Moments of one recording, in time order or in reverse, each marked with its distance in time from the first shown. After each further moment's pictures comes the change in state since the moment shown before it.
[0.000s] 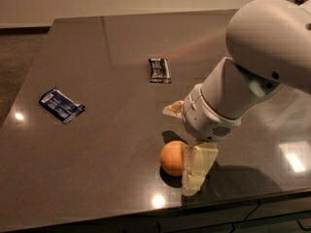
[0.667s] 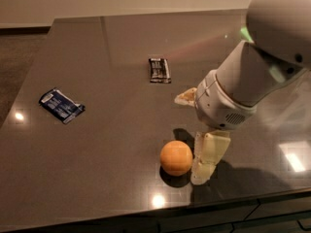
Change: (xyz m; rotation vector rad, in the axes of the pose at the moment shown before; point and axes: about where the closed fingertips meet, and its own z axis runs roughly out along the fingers) arm 0.011 -0.010 -0.030 0.045 0.018 0.054
